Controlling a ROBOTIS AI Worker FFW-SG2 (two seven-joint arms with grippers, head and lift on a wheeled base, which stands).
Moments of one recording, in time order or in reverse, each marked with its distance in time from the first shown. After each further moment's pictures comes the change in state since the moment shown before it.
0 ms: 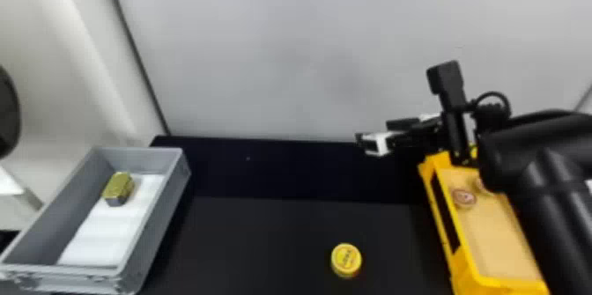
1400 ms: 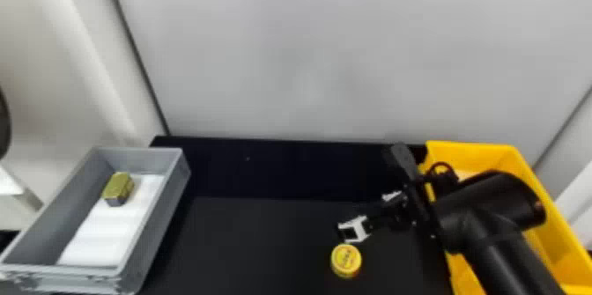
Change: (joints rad) left arm 0.032 -0.009 0.051 0.008 -0.007 -0.013 0.000; right arm 0.084 0.054 0.105 0.256 0.180 -0.062 0.262
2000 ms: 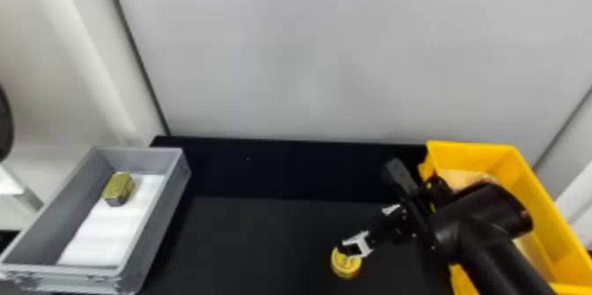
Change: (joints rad) left arm 0.001 -0.006 -0.004 -0.002 -0.001 -0.006 0.002; right arm -0.046 0.005 0.017 0.216 0.038 -0.146 0.013
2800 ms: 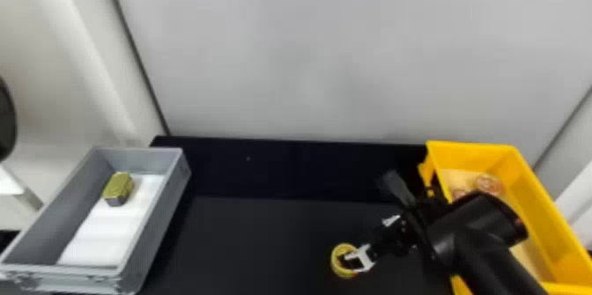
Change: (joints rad) left arm -0.011 -0.003 -0.013 -0.004 0.000 -0.004 0.001; right arm 0.002 -0.008 0.035 0.065 0.012 -0.039 -0.003
